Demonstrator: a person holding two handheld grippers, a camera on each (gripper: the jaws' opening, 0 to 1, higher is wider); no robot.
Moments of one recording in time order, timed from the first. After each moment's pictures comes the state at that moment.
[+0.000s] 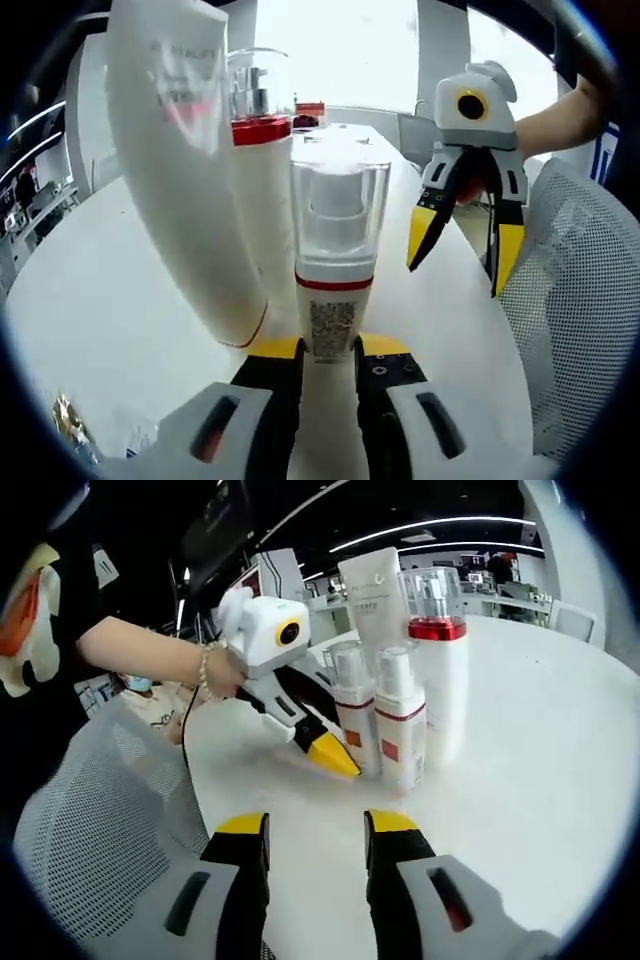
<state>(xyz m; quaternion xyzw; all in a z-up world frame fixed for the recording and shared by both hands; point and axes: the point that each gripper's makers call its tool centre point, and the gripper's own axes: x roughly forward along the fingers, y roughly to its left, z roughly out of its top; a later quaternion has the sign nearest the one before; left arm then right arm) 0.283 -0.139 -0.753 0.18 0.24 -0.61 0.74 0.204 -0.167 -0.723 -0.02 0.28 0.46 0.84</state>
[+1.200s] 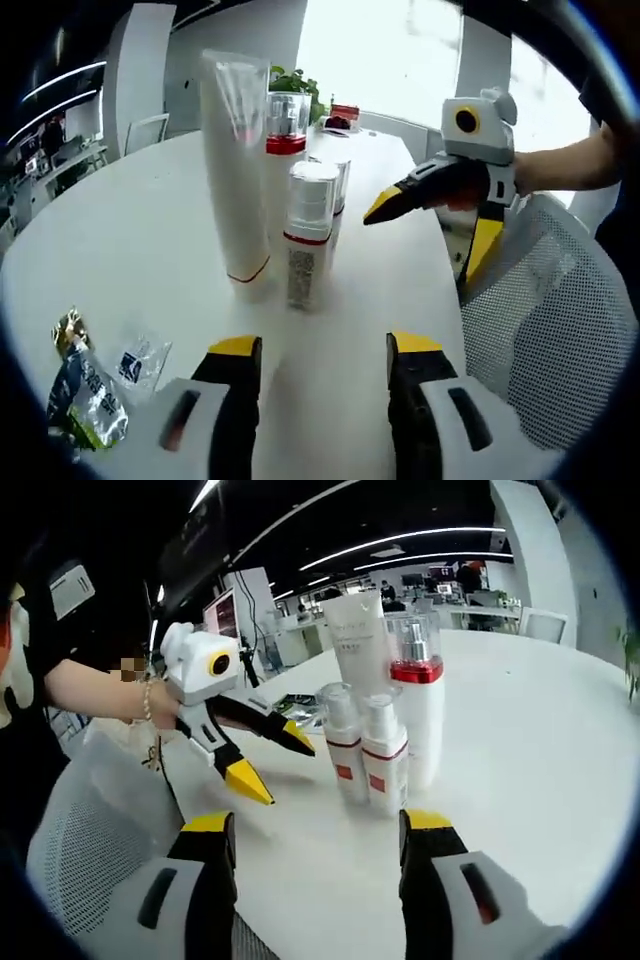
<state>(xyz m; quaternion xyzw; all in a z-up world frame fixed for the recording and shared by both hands) 0.240 -0.082 -0.724 0.11 0.30 -0.55 0.78 0.216 -0.165 -0.696 0.00 0.26 0.40 0.88</state>
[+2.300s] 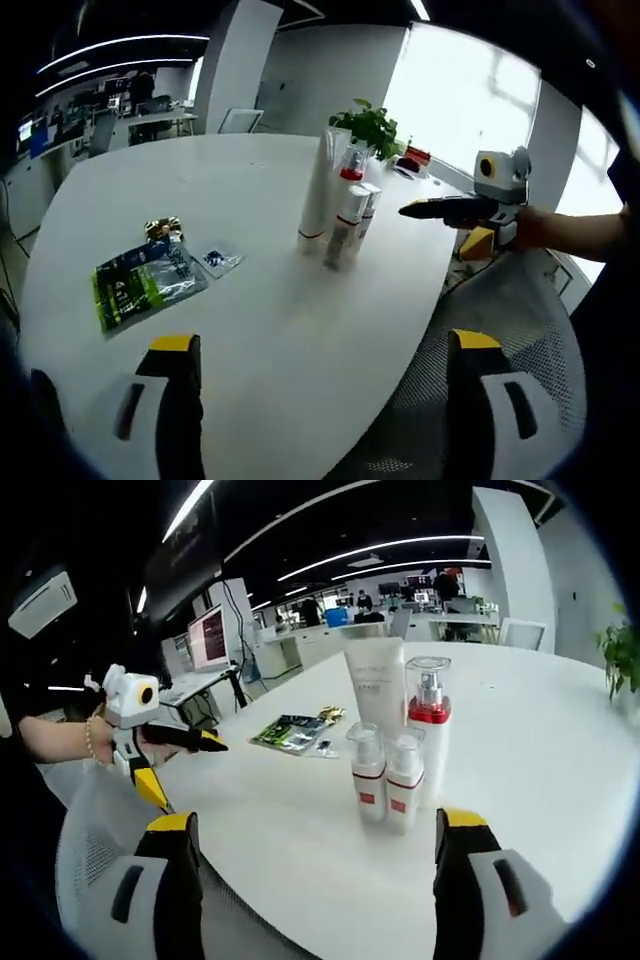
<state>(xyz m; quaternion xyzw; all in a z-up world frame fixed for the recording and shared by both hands) 0.183 0.030 -0.672 -0.01 0.31 -0.40 0.86 0.202 -0.151 -0.656 0.01 0.25 0.34 0.91</state>
